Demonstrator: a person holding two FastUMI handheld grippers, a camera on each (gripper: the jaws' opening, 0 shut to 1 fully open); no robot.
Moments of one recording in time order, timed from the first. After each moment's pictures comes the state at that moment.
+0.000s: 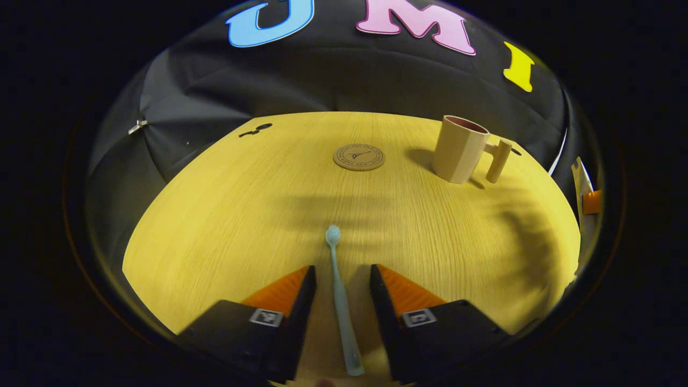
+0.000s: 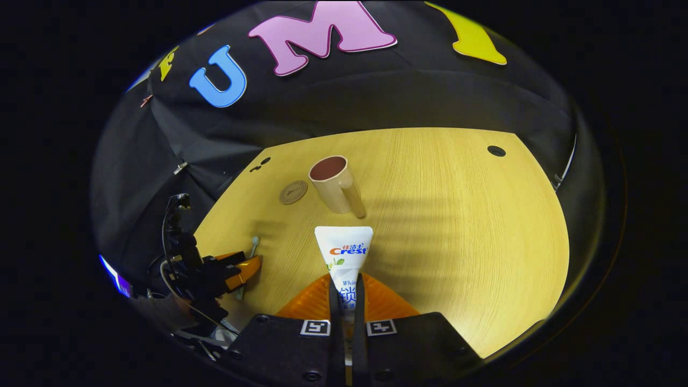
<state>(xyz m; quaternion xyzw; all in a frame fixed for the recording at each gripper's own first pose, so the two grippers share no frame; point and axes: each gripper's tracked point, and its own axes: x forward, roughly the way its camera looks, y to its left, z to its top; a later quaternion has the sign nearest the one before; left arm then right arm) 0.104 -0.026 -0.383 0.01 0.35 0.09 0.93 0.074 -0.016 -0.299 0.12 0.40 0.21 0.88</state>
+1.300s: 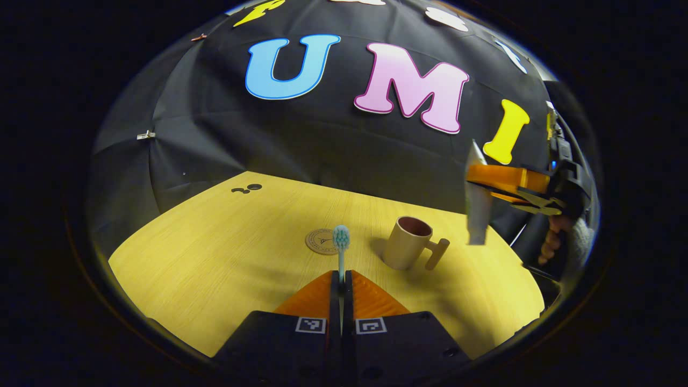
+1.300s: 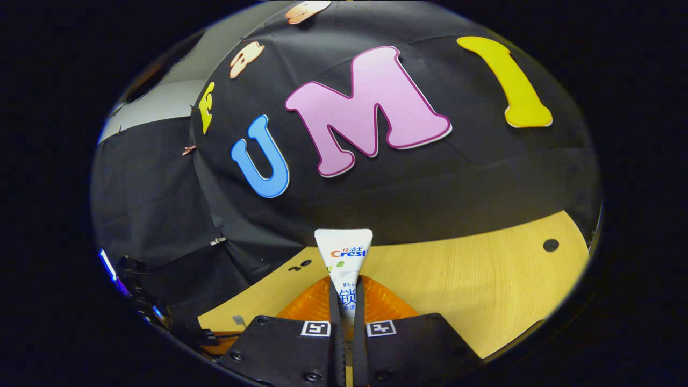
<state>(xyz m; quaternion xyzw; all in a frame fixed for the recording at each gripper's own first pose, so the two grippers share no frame) 0.113 -0.076 -0.253 -0.08 0.16 0.05 0.98 0.245 0.058 -0.164 0.20 0.10 0.29 0.93</state>
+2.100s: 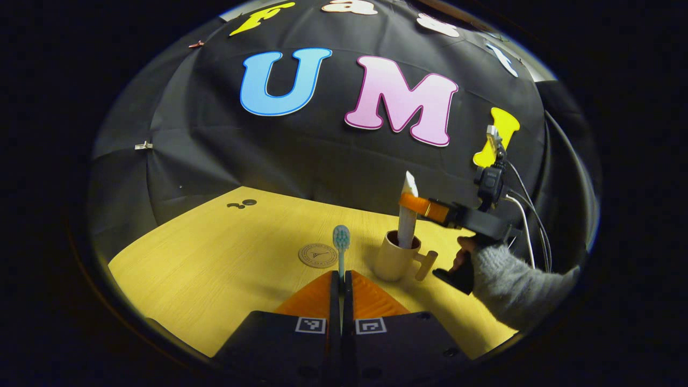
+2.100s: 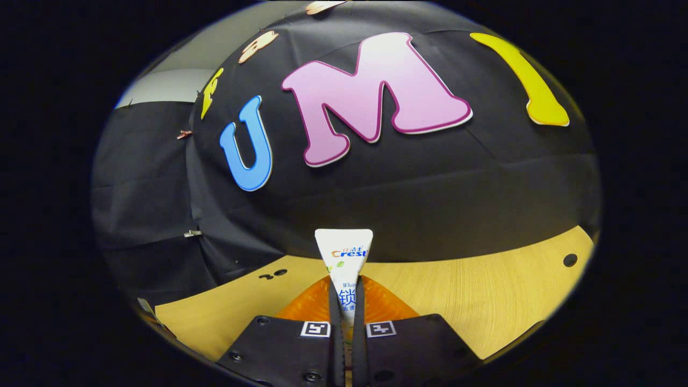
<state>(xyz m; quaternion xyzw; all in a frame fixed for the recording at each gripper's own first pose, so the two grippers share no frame) 0.117 -0.090 -0.229 -0.07 0.12 0.03 0.99 0.313 0.100 -0.251 0.15 0.08 0.27 0.95</state>
